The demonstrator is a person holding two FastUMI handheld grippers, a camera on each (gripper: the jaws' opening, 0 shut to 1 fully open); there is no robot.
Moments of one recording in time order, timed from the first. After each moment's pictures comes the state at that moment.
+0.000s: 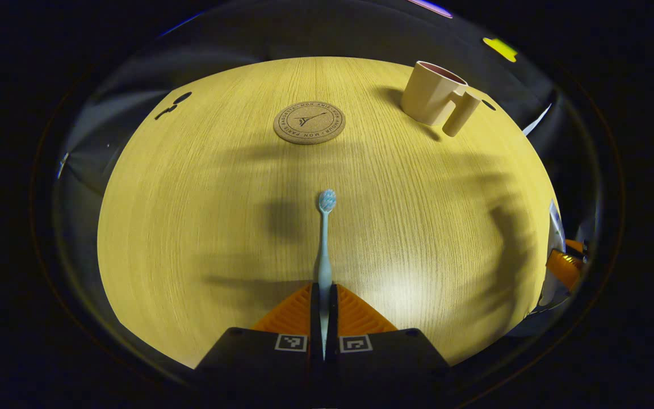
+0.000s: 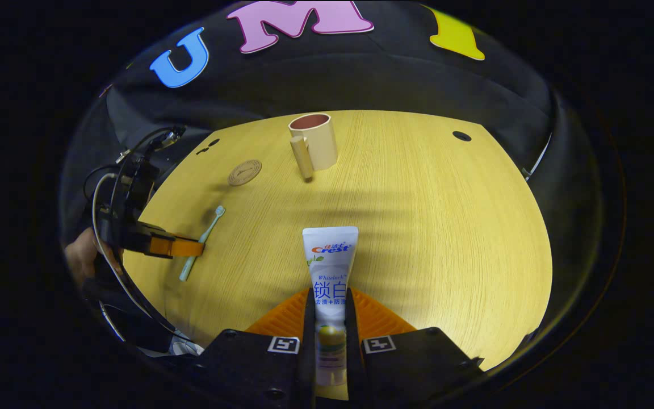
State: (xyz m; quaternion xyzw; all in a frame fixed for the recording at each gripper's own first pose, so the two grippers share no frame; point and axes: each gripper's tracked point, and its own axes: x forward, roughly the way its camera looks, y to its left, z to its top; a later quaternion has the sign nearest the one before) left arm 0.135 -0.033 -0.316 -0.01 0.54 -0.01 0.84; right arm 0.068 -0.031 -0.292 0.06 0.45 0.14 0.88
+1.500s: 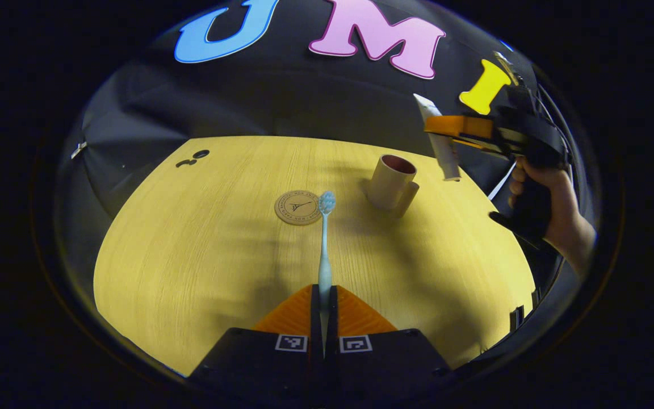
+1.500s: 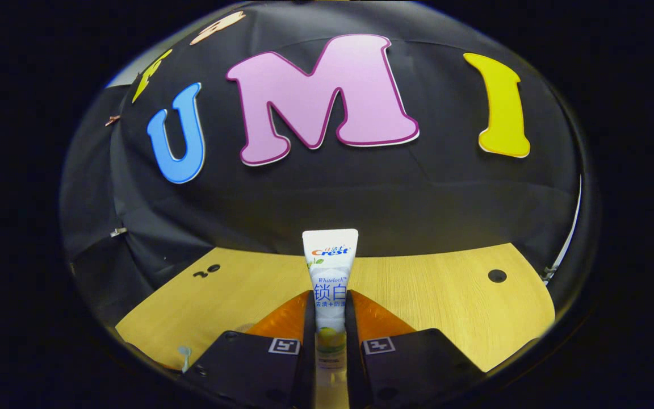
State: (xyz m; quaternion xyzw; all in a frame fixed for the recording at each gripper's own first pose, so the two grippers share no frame) left arm 0.145 -0.061 -0.227 -0.06 0.34 -0.03 0.94; right arm 0.339 0.043 -0.166 0.10 0.16 0.13 0.97
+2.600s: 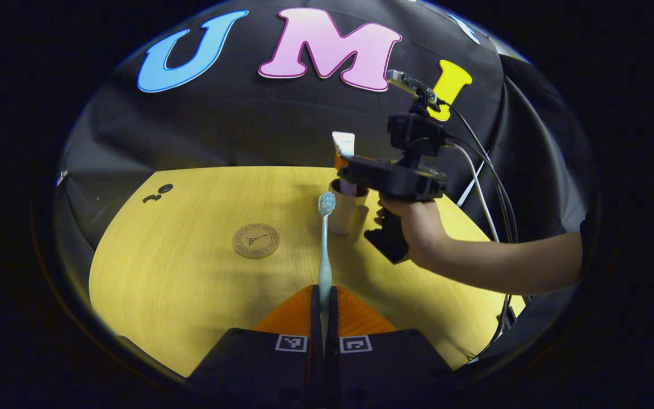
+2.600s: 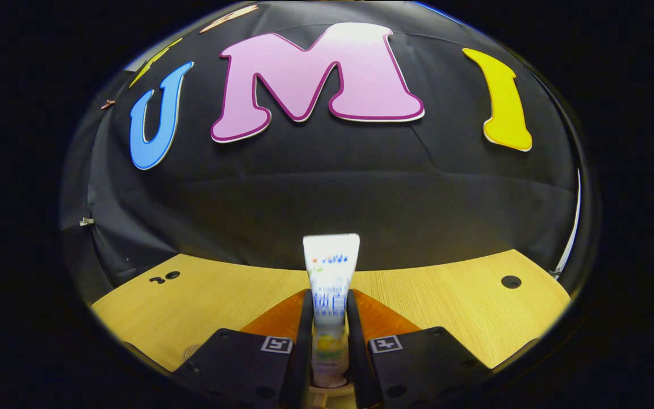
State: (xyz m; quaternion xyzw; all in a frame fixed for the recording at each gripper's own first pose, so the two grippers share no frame) left arm 0.170 -0.117 -0.188 -0.05 0.27 -0.10 0.96; right arm 0.398 0.062 -0.238 0.07 0.12 0.08 0.99
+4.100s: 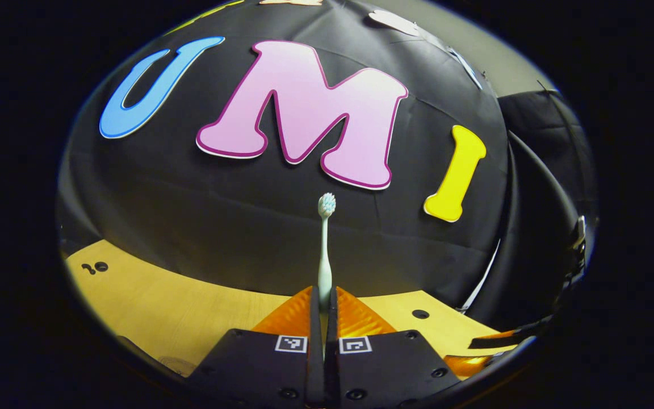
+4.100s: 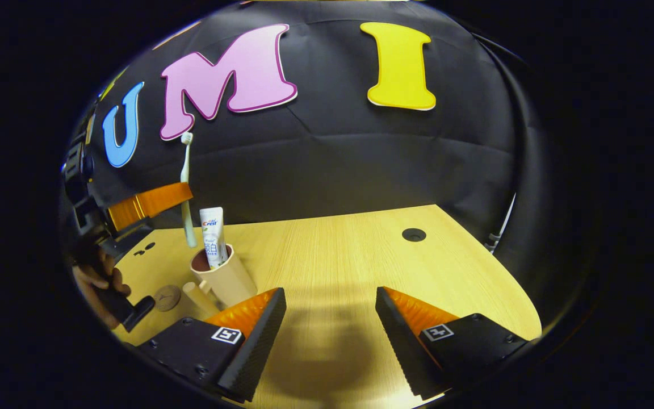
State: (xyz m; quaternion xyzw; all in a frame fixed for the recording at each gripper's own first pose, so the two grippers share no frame) left arm 0.434 -0.187 -0.087 -0.09 -0.01 -0.12 0.99; right arm 0.282 -0.127 -0.266 0.09 0.22 0.01 0.97
